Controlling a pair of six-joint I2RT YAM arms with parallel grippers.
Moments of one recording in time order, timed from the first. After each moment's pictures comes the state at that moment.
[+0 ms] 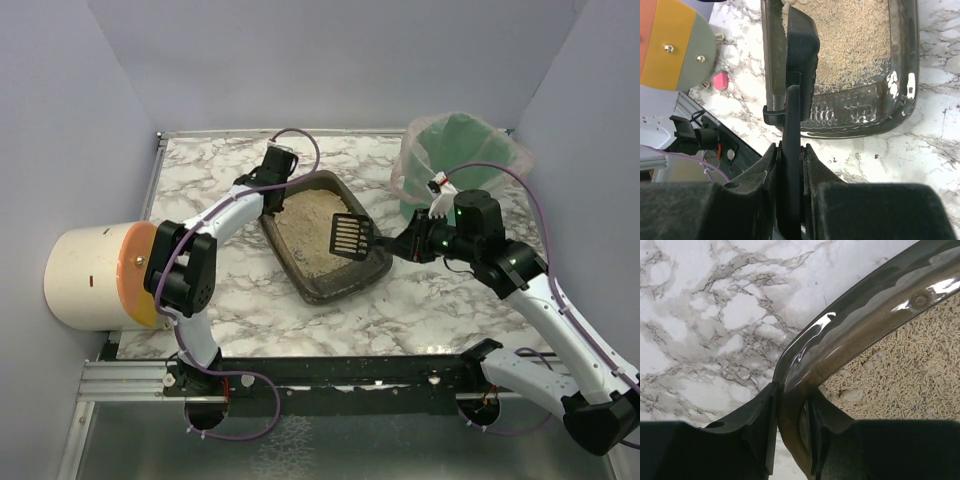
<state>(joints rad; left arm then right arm) -0.40 1.83 1.39 -0.45 -0.37 -0.10 0.50 0.94 0.99 -0.58 -0.33 0.47</state>
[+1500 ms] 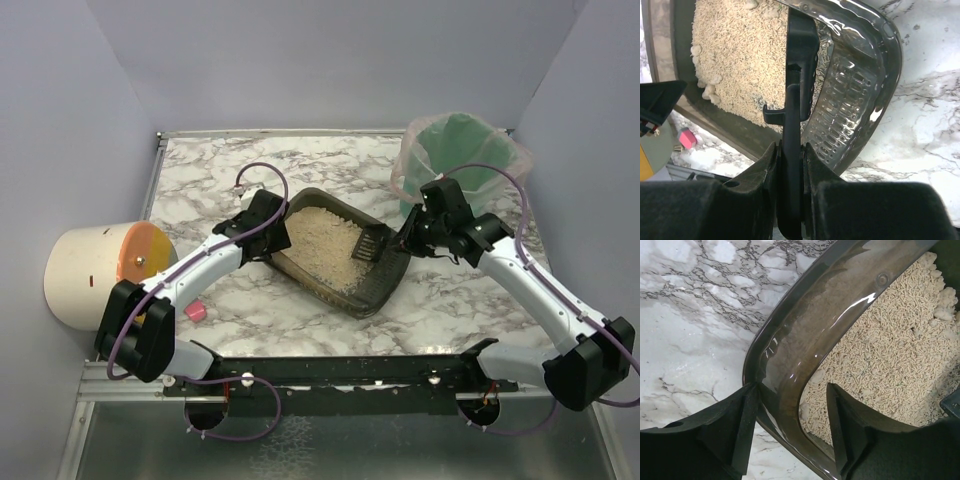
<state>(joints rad) -0.51 1.39 0.93 -0.47 -0.27 -0.70 0.50 1.19 1.06 -0.73 -0.05 0.82</state>
